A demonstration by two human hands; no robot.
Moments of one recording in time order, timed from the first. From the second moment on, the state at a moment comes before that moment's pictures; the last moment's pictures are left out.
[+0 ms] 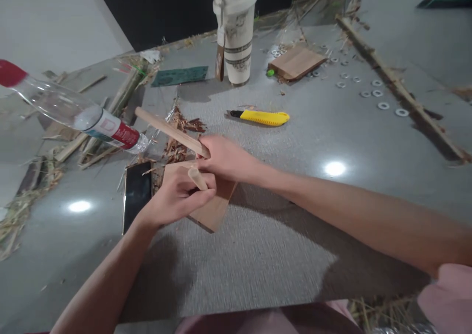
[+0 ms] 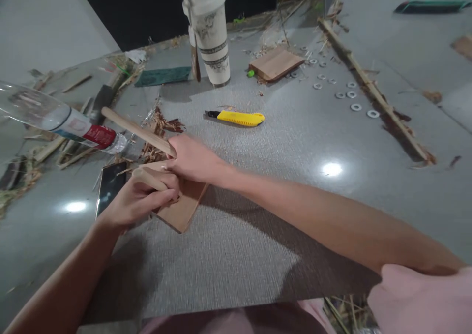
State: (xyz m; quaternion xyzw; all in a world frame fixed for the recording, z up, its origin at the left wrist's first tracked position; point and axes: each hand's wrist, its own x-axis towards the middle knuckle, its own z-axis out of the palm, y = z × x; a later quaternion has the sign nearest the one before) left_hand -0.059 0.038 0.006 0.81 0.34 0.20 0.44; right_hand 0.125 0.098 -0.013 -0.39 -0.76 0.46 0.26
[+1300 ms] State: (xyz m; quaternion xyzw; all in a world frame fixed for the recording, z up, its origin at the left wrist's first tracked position) left_hand -0.054 0.040 0.005 0.81 0.32 0.25 0.43; right_hand 0.126 0.103 -0.017 -0.31 -0.84 0.38 0.23
